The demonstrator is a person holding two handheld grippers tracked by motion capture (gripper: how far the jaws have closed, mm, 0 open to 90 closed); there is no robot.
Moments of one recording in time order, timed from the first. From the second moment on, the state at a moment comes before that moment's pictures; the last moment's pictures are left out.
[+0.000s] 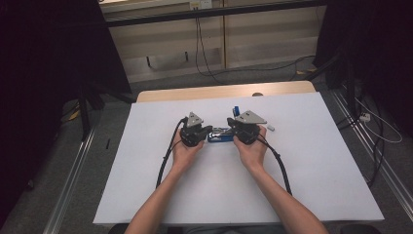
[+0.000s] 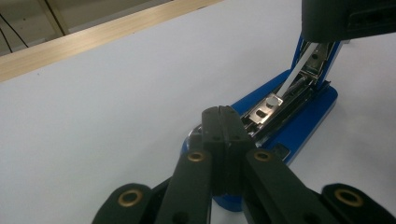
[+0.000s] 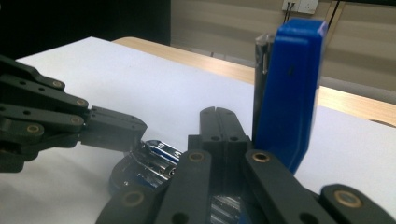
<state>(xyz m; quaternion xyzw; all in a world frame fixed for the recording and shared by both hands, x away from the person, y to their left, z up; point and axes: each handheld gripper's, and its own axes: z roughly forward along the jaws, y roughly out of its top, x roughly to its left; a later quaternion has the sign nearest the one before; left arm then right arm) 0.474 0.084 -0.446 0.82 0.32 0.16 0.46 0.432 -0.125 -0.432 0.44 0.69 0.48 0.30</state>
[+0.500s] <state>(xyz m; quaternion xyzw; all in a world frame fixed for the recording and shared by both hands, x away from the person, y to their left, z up) 0.474 0.084 -0.446 0.82 0.31 0.17 0.46 0.430 -0.145 -0.426 0.45 0.68 0.48 0.31</state>
